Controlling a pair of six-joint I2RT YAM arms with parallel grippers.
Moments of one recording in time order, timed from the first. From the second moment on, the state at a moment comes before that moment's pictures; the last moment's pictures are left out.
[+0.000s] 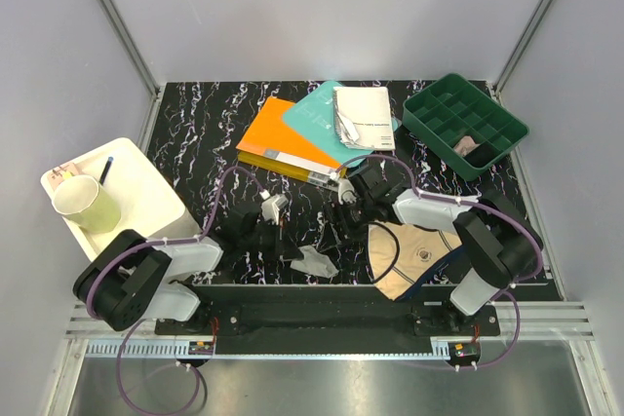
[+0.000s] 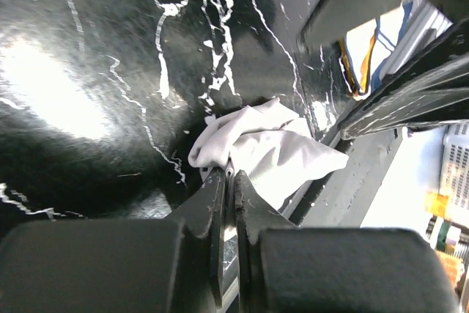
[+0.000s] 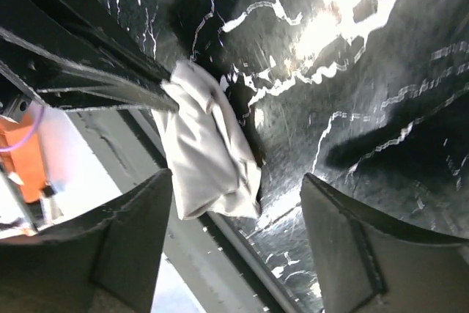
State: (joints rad) left arm -0.59 1.33 0.28 0.34 0.57 -0.61; right arm 0.69 1.64 0.83 -0.21 -0.61 0.43
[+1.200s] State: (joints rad) left arm -0.62 1.36 0.30 0.33 0.59 -0.61; right arm 0.87 1.73 0.80 0.10 -0.67 0.24
